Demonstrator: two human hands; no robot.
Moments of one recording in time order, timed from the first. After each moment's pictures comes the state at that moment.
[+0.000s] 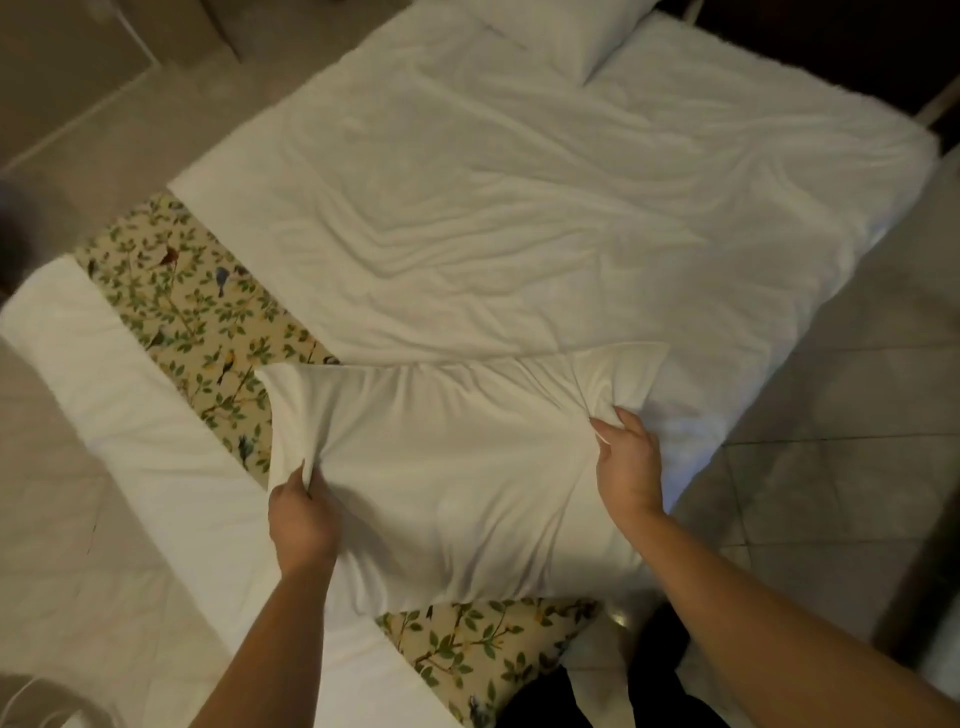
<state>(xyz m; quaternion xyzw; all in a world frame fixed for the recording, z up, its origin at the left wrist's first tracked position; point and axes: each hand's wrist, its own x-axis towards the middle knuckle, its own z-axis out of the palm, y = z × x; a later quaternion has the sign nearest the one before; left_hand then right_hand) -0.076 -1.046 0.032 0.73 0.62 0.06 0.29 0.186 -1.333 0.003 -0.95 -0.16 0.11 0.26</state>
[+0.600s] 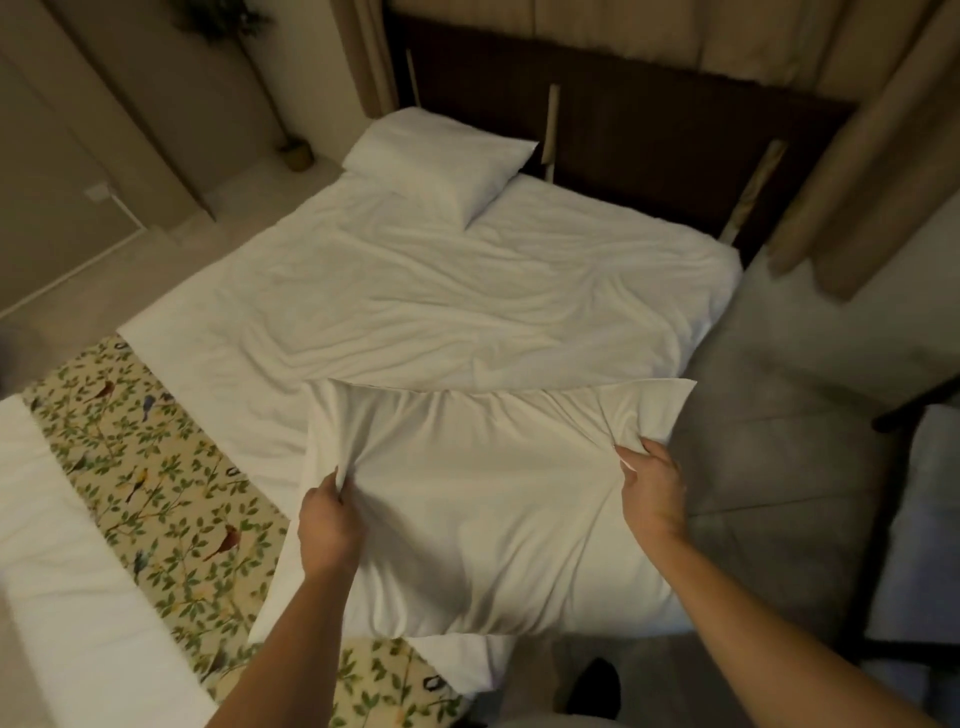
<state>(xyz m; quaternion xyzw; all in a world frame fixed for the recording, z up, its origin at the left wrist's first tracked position) 0.152 -1.259 0.121 0.79 0.52 0.10 0.31 0.377 -1.590 0.101 -0.95 -0.10 0.02 0.30</state>
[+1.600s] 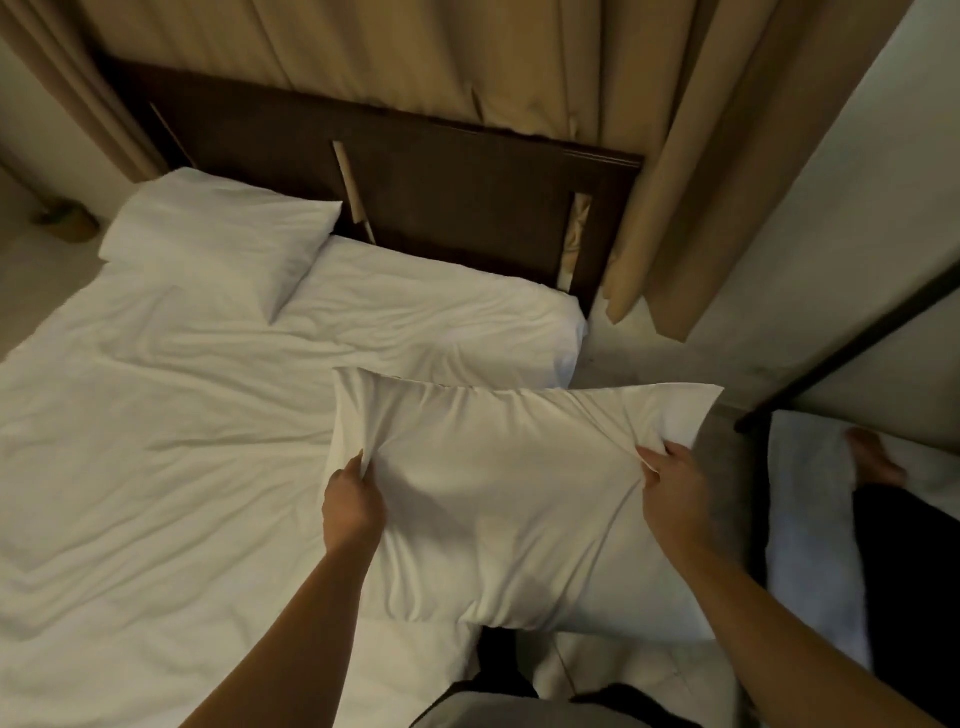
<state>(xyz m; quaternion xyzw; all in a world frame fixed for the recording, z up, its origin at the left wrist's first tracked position) 0.664 -1.381 0.101 0.84 0.40 -0.01 0.36 0.754 -1.768 0.107 -0.96 0.05 -0.01 0.28</state>
